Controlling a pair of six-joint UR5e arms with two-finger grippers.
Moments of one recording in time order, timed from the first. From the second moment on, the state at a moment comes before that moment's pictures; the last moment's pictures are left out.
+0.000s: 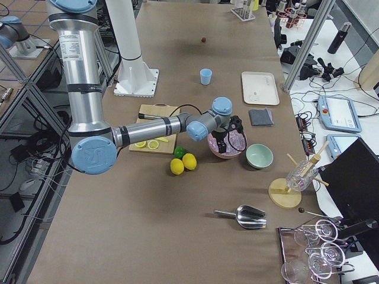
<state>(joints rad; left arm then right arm) -1.49 -1.68 -1.55 -1.89 -2.40 -0.08 1.04 -1.47 1.64 -1.16 2.24 0.45</state>
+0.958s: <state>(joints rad) -1.49 -1.68 -1.56 -1.89 -2.40 -0.08 1.04 -1.47 1.63 -1.15 2.23 0.47</state>
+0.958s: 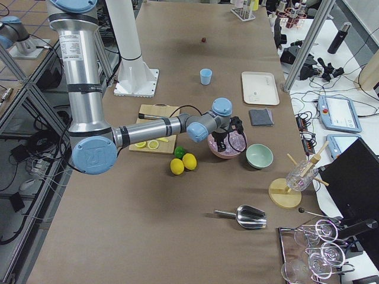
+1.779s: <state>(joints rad) -1.49 -1.68 -1.55 -1.89 -2.40 -0.08 1.03 -1.46 1.64 -1.15 2.23 0.52</state>
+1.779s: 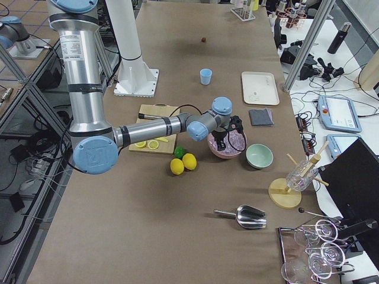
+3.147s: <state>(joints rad) -1.49 -1.68 -1.56 -1.91 -2.40 -0.08 1.02 -1.47 1.64 -1.15 2.23 0.52</state>
